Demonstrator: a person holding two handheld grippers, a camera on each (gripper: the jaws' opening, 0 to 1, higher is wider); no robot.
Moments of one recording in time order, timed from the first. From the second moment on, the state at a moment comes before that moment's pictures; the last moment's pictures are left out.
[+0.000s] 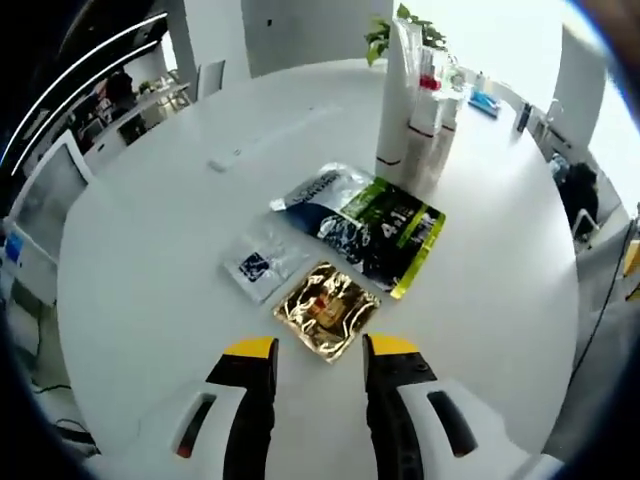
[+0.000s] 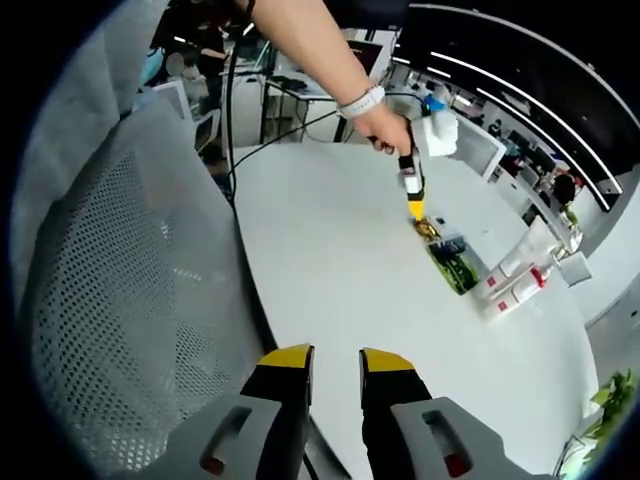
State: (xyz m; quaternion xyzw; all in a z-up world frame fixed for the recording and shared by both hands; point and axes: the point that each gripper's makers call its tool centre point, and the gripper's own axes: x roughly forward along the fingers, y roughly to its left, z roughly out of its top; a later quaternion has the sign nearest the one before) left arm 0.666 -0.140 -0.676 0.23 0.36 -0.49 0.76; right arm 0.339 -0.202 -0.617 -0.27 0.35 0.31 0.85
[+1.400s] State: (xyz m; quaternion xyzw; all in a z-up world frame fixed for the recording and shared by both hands) left arm 0.442 -0.055 -0.506 -0.01 0.16 -0.41 0.90; right arm 0.369 -0.231 -0.550 -0.17 0.21 0.20 0.94
